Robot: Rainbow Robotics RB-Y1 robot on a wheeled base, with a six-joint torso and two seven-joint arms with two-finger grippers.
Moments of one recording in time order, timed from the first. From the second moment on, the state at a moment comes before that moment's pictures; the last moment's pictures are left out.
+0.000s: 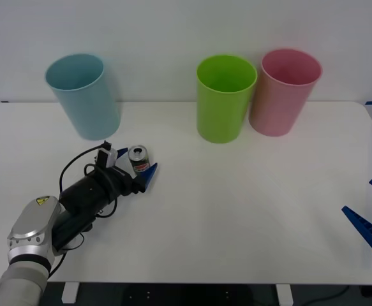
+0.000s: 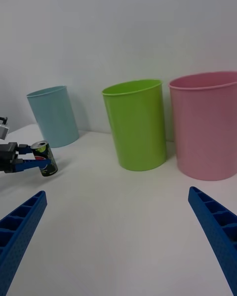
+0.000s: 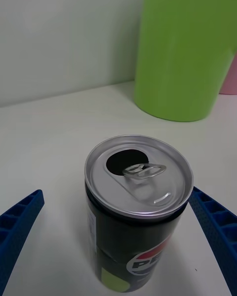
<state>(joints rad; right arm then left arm) 0.35 -0.40 -0.52 -1.66 0.96 -1.22 0.00 -0.33 0.16 0.15 -1.00 -1.36 -0.68 -0.23</state>
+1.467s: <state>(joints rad) 0.35 -0.40 -0.52 -1.66 0.96 -1.22 0.00 -0.32 0.18 0.16 -1.03 -1.27 -0.67 -0.23</state>
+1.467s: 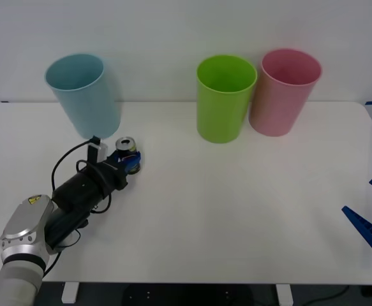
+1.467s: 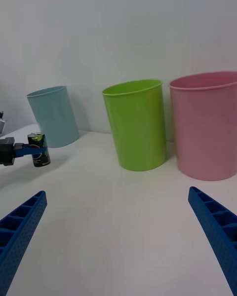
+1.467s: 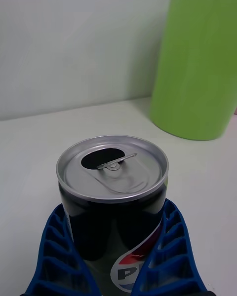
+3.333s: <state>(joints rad) 0.35 -0.40 -0.52 -1.66 0.96 -1.22 0.00 -0.30 0.39 0.18 -1.46 -1.11 -0.66 0.20</state>
